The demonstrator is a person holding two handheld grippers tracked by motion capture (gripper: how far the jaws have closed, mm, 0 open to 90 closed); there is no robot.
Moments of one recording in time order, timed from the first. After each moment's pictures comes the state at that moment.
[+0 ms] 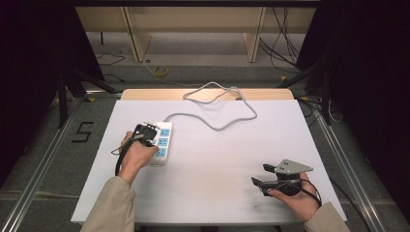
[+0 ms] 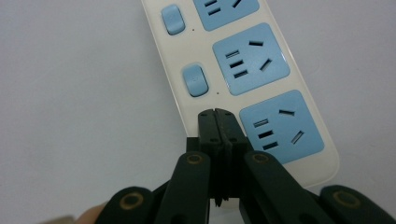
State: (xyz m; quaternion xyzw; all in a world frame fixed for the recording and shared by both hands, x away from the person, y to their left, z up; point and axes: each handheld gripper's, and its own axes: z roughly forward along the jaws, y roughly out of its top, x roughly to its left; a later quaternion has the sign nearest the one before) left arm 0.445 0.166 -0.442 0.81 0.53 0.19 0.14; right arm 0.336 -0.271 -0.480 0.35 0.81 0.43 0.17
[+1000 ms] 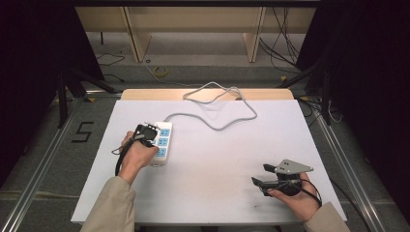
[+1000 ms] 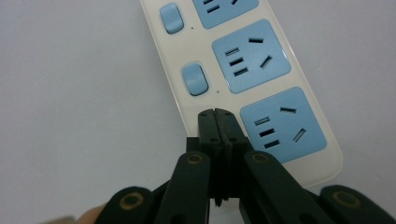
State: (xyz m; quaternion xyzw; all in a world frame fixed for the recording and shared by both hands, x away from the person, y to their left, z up) left arm 0.445 0.165 -0.443 0.82 0.52 0.20 0.14; right arm 0.336 -0.271 -0.480 0.35 0.81 0.43 0.17
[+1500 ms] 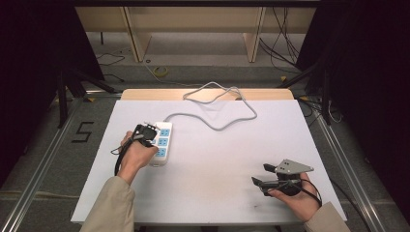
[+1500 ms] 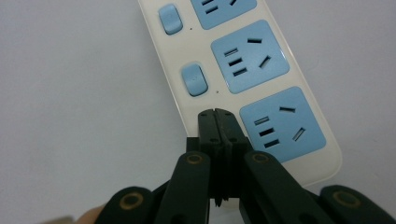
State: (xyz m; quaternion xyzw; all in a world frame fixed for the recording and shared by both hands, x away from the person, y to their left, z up) left arm 0.445 0.167 -0.443 0.82 0.52 0.20 0.14; right arm 0.335 -0.271 -0.479 0.35 0.81 0.43 0.17
